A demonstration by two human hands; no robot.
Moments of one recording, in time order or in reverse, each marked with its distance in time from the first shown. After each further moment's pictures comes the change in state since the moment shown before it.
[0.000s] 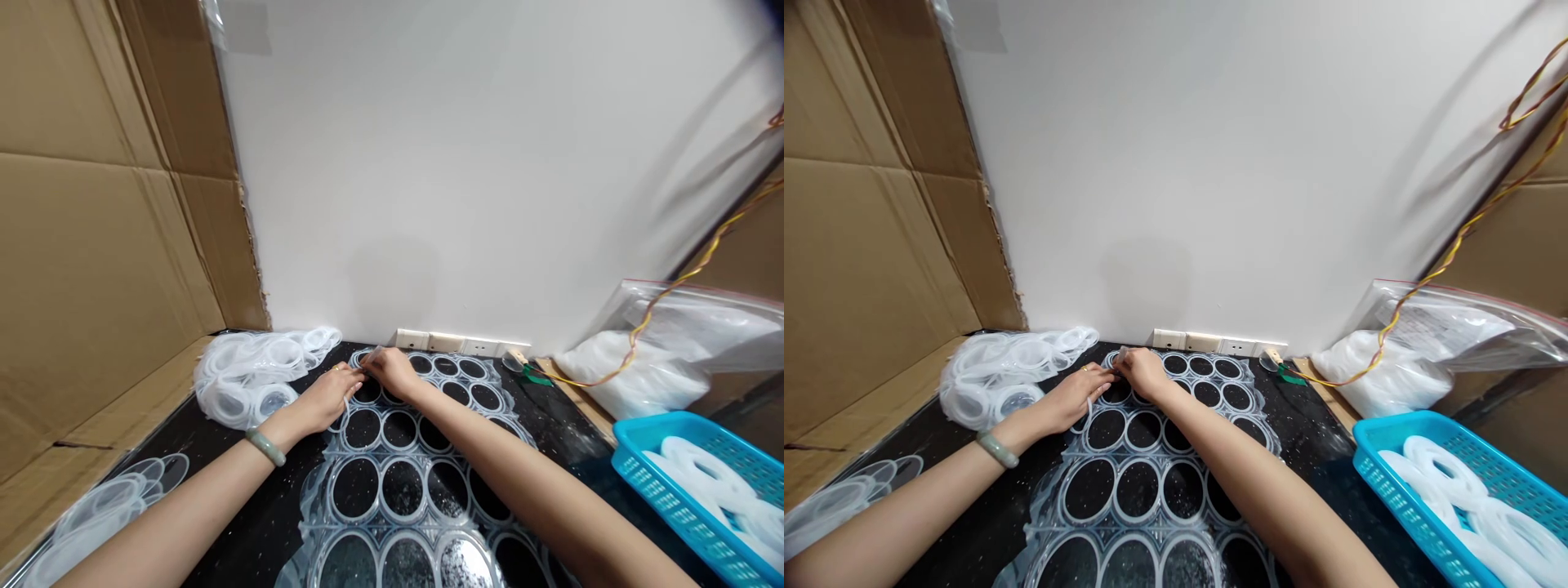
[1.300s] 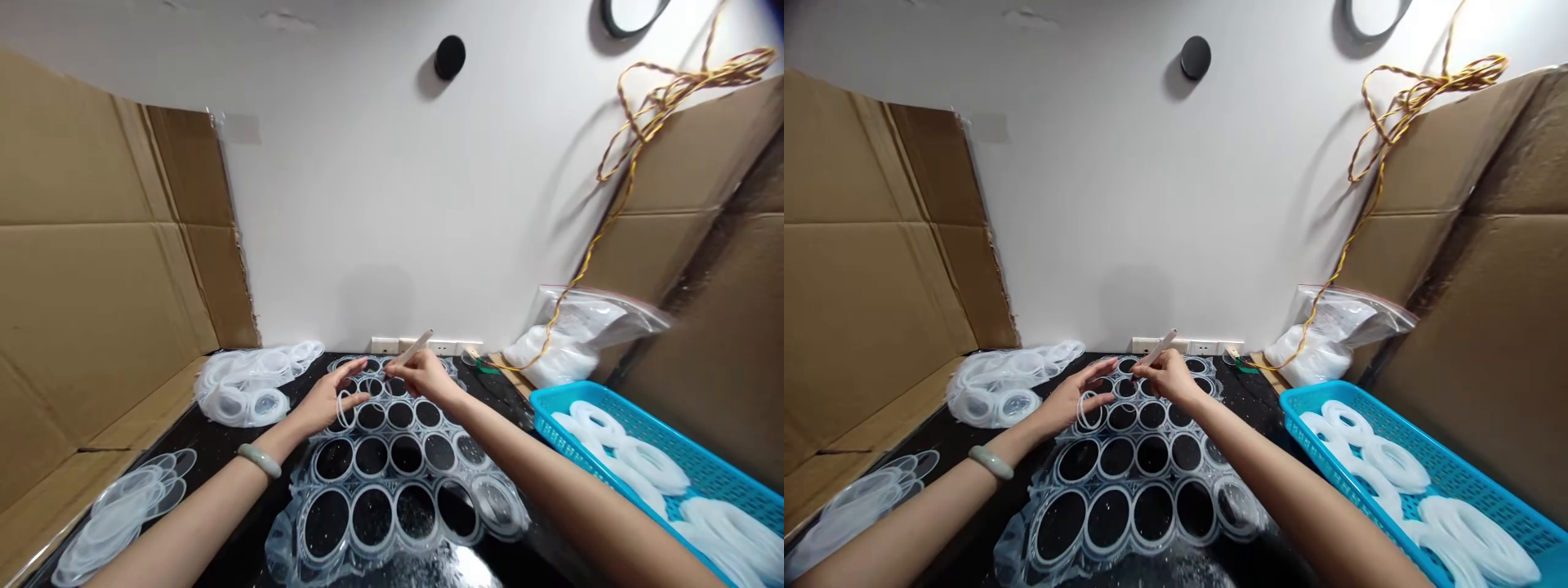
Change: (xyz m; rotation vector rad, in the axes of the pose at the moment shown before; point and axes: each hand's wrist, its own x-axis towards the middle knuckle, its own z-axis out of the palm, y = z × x) left_hand 0.000 0.081 -0.023 -0.605 0.097 -0.122; right_hand -0.102 -0.043 -0.112 0.770 0.118 0.245
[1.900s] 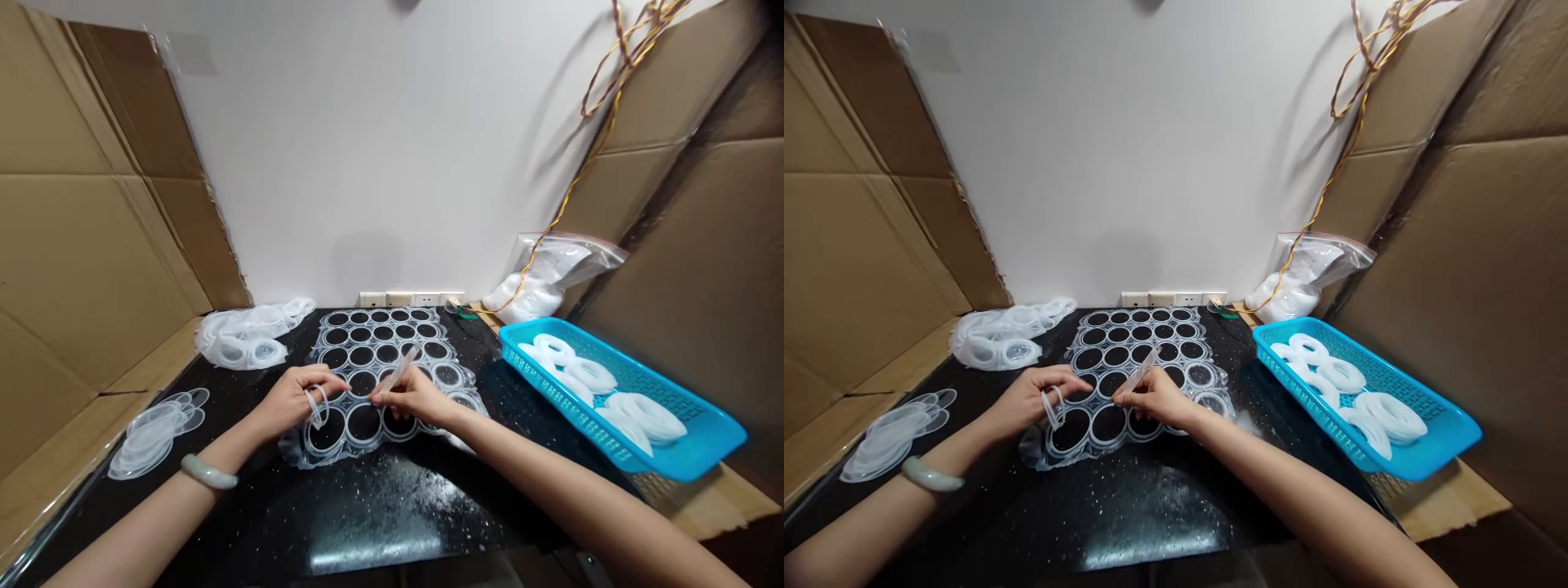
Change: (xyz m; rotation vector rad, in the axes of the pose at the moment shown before) left_hand -0.091 0.061 0.012 0.067 -0.101 -0.075; right_hand -0.119 0.021 0.042 0.185 -0.197 0.191
